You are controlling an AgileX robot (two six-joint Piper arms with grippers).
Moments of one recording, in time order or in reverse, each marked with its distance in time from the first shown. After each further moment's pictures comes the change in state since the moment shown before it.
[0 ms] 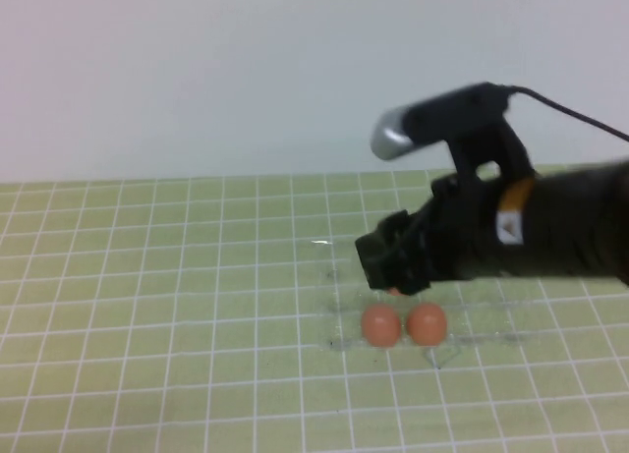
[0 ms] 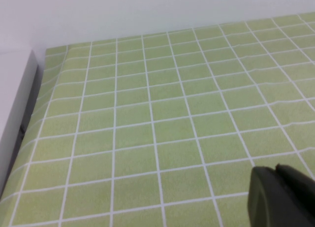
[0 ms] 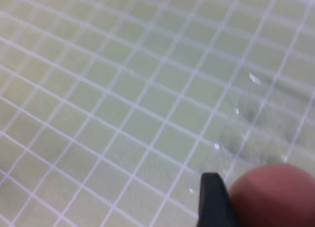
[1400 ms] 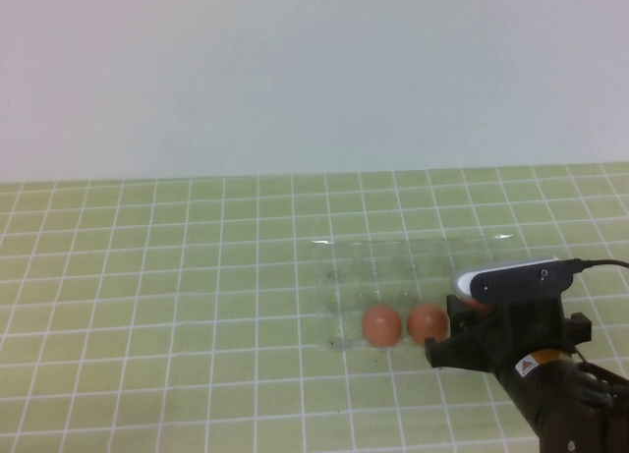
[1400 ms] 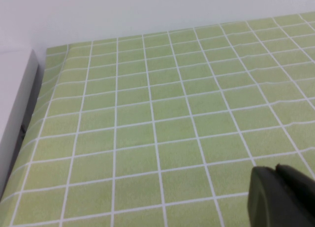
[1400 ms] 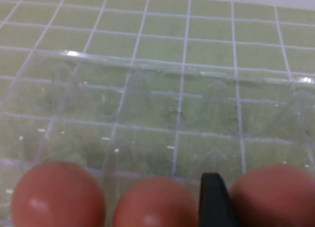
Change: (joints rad) right arm 0.029 0.329 0.553 0.845 -1.249 -0.593; left arm 0.000 0.000 0.000 0.000 0.000 0.000
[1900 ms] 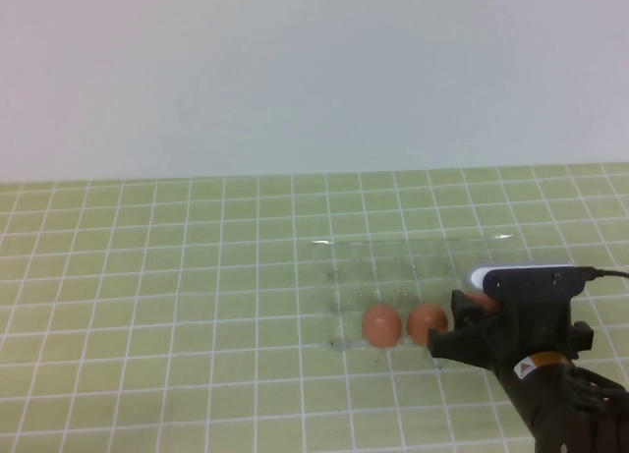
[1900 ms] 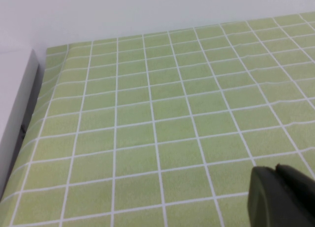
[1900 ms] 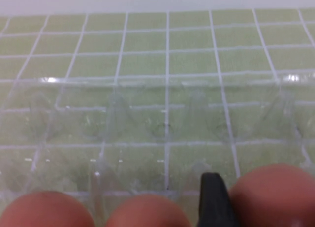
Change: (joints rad) right arm 0.000 0.036 0.000 0.003 -0.068 0.131; left arm 0.000 0.000 0.000 0.000 0.000 0.000
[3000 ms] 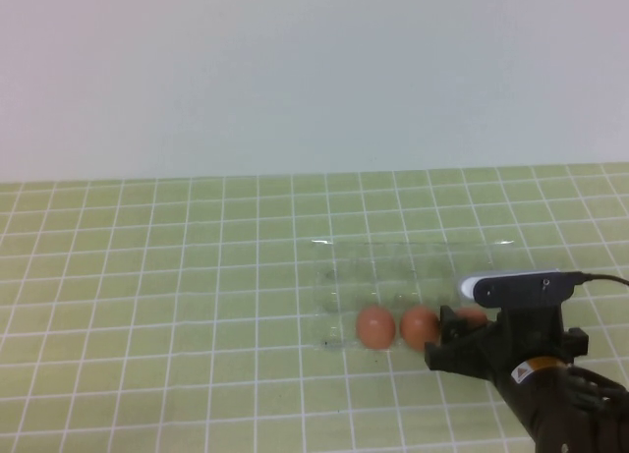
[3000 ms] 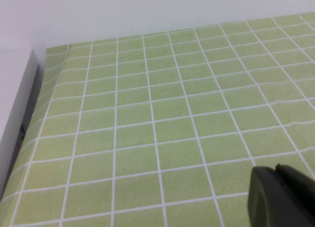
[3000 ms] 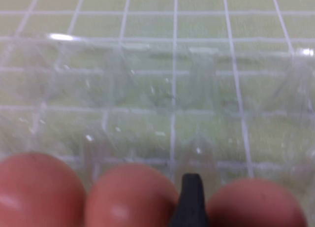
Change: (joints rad) right arm 0.000 0.016 -0.002 0.000 0.063 -0.033; left arm 0.000 0.000 0.000 0.000 0.000 0.000
